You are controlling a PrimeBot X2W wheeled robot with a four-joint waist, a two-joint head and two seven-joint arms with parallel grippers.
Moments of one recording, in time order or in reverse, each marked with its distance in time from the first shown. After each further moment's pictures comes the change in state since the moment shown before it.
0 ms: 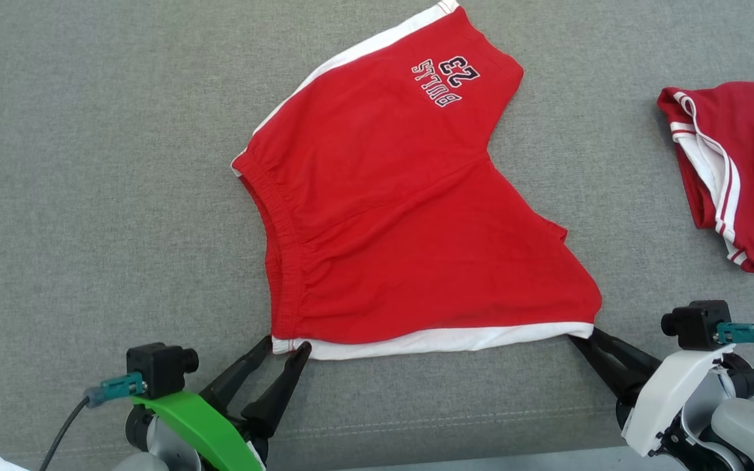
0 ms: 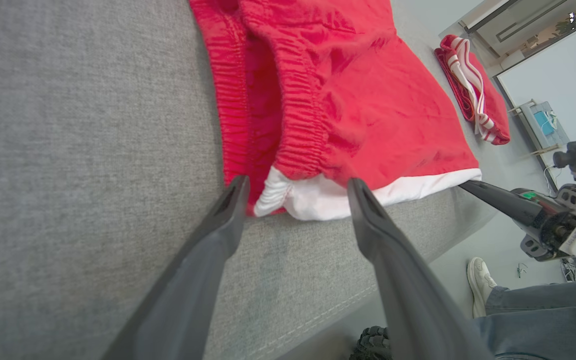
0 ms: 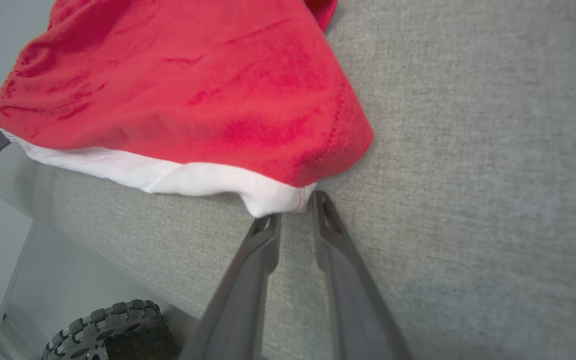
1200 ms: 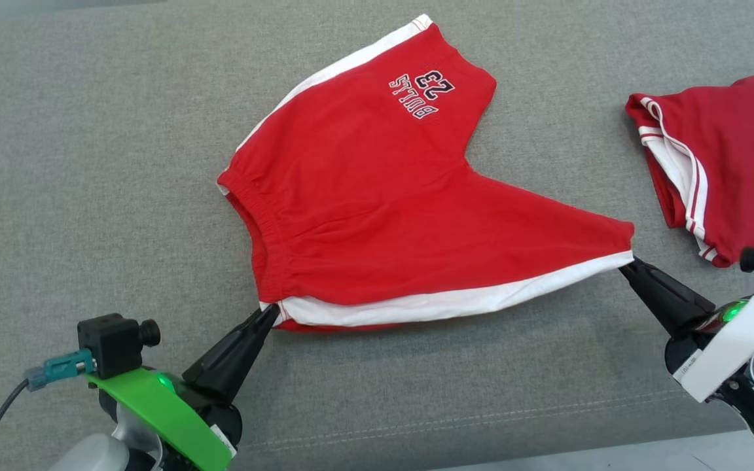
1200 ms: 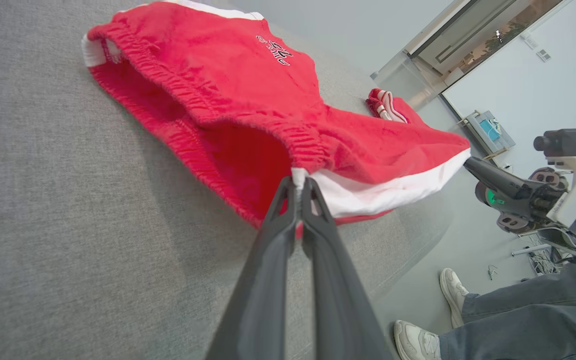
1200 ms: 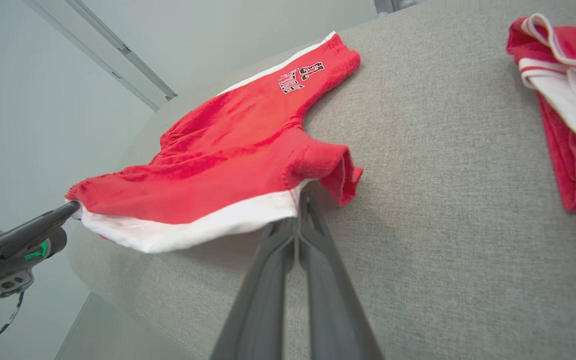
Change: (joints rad) left arm -0.013 0.098 0.062 -0.175 -0.051 -0.023 0.015; right arm -0.009 -0.124 -0.167 -0.200 0.128 0.087 -0.031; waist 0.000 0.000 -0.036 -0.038
